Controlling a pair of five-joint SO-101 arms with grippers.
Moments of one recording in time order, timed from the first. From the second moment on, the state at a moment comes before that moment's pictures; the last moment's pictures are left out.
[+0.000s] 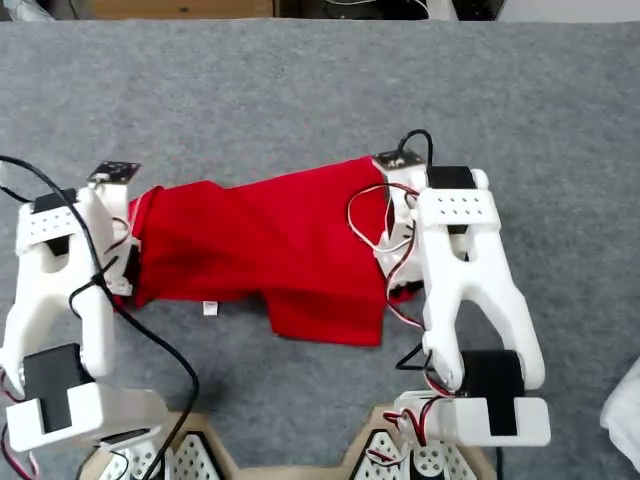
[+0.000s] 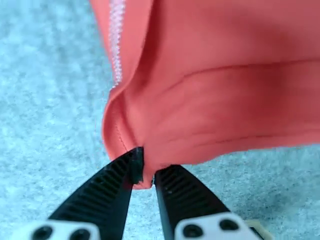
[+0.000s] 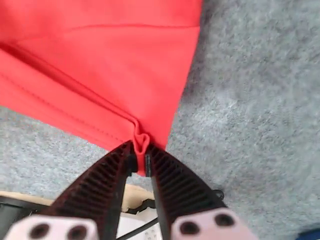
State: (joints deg) left arm -20.9 -4.9 30.9 74.3 -33.3; right arm -4.5 -5.1 25.5 87.3 4.9
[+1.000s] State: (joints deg) left arm -10.1 8.7 12.5 56.8 -10.5; right arm -15.3 20.8 -6.2 65.0 -7.3
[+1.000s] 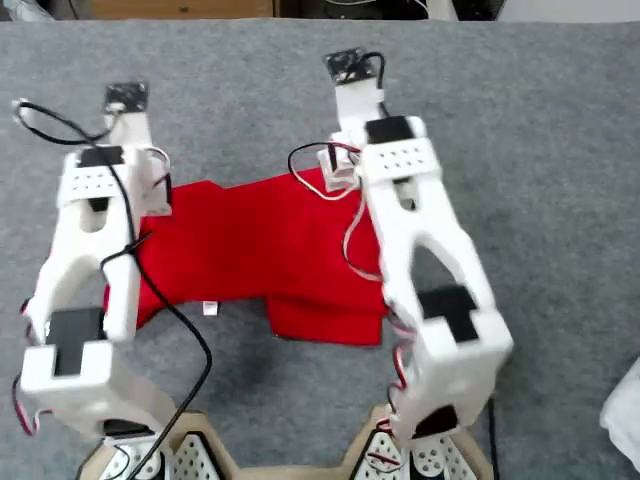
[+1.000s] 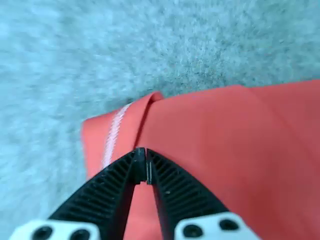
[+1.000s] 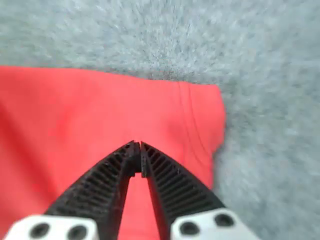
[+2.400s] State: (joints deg) left arm -31.4 63.0 -65.2 80.0 -9.2; right arm -3.8 79.0 -86.1 86.1 -3.5
